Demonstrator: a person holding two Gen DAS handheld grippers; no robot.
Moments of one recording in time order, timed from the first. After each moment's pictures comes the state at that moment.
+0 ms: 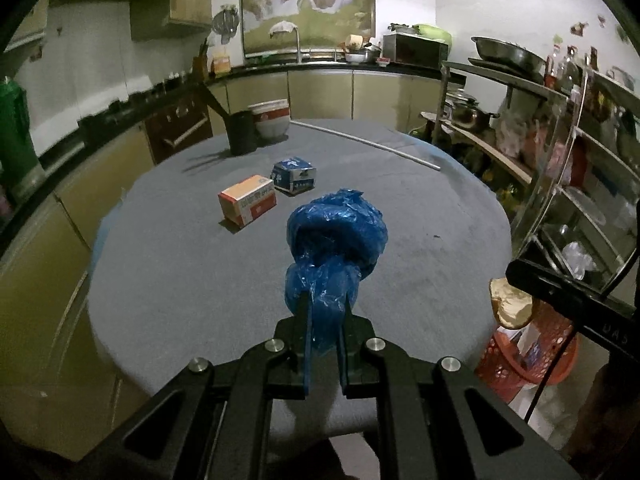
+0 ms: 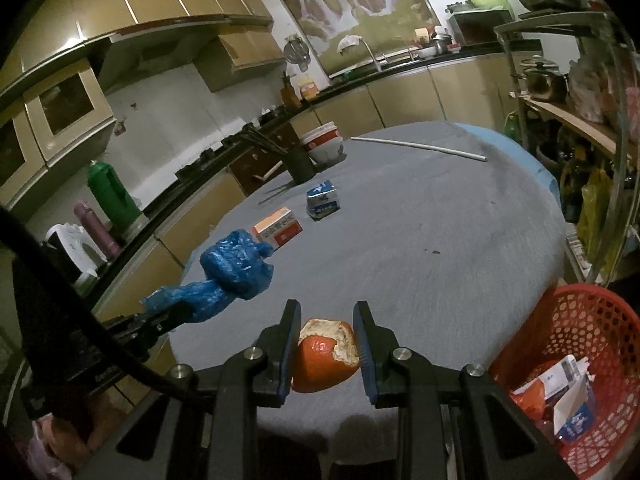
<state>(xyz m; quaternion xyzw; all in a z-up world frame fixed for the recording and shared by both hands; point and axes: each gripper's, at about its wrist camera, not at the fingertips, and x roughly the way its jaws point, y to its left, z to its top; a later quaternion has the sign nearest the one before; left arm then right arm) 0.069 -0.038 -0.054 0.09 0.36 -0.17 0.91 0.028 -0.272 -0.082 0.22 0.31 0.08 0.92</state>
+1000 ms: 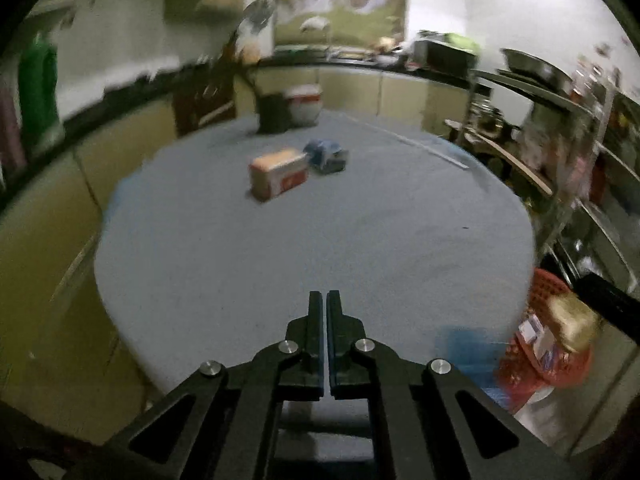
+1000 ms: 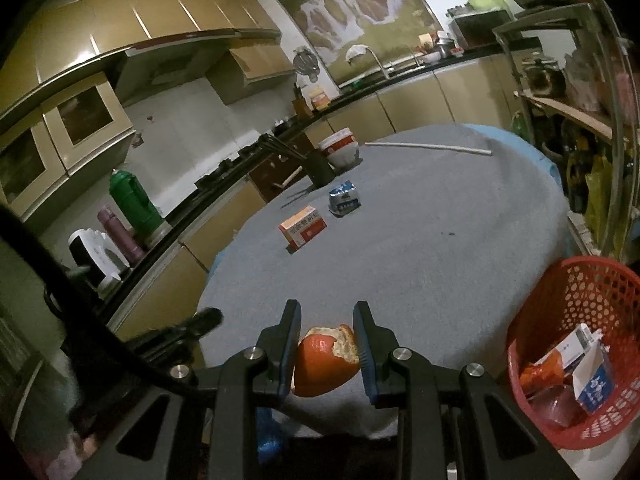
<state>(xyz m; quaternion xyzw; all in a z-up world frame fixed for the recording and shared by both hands) 0.084 0.002 -0.095 0.03 0.37 -0.14 0.92 -0.009 -0.260 -0.084 0.24 0.29 0.10 0.92</state>
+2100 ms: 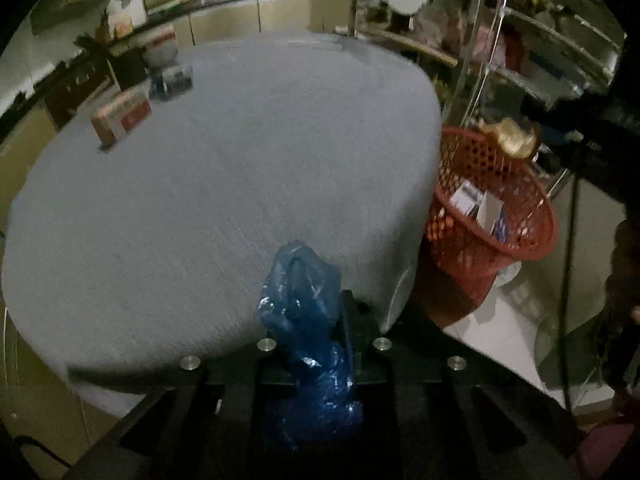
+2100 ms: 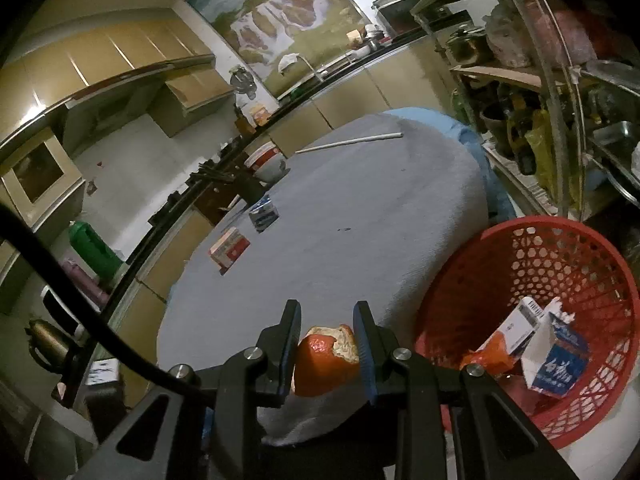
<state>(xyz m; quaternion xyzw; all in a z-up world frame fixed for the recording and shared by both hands) 0.036 -0.096 -0.156 0.15 0.45 -0.31 0.83 -0.022 -0.352 -0.136 0.32 0.29 0.02 0.90</state>
